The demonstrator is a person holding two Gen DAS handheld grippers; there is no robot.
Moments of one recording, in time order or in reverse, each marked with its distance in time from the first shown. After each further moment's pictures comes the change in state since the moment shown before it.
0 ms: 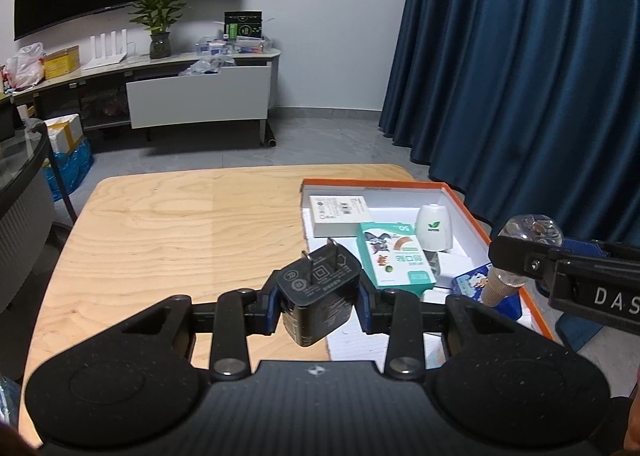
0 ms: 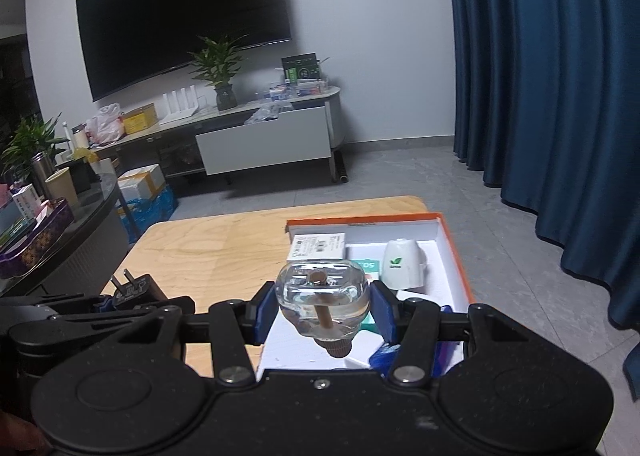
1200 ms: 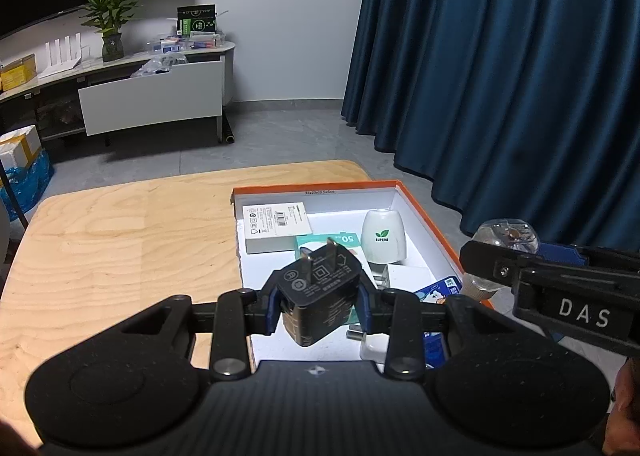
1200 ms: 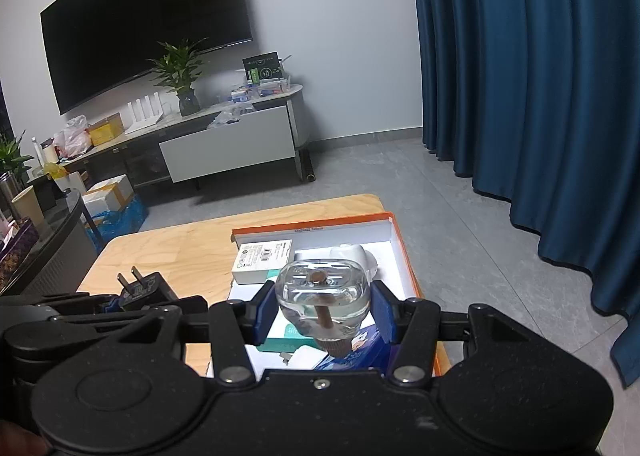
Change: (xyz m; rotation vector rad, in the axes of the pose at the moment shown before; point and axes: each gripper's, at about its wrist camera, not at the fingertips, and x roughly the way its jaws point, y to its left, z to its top) left arm 0.035 -0.035 0.015 0.059 0.033 -0.087; right arm 0.023 -0.042 0.009 0.057 0.011 -0.064
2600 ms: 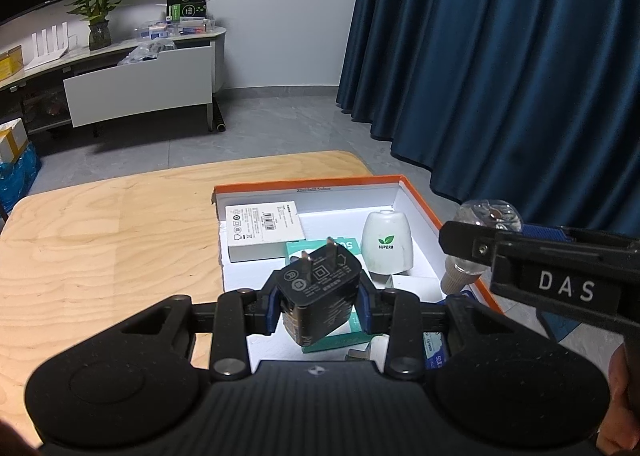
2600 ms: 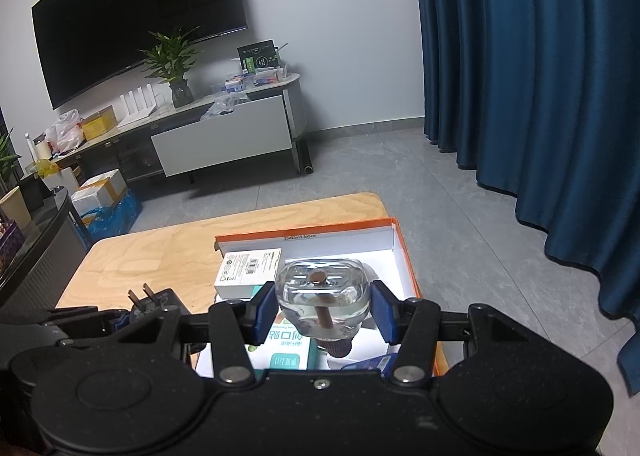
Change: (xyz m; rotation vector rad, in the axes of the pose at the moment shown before) left arm 0.035 0.001 0.012 0.006 0.045 -0.022; right arm 0.039 -0.006 0.012 0.000 0.033 -0.003
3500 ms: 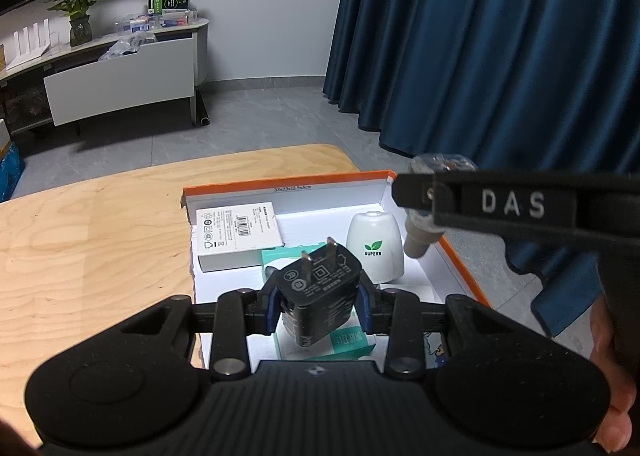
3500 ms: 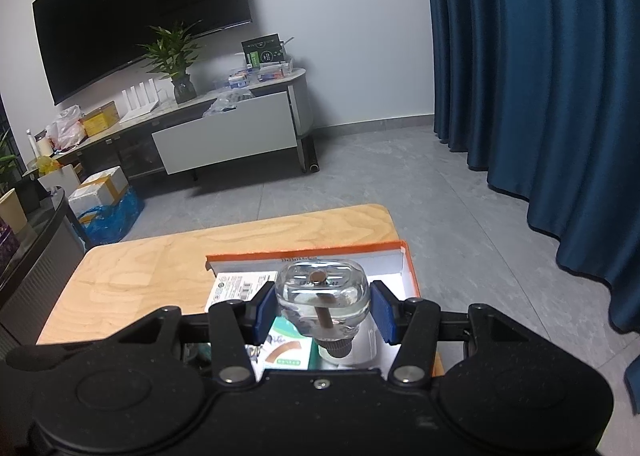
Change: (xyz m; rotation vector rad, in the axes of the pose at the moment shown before) left arm 0.028 -0.010 0.008 0.016 0.026 -0.032; right arm 0.045 -0.008 0.036 -0.008 0.021 0.029
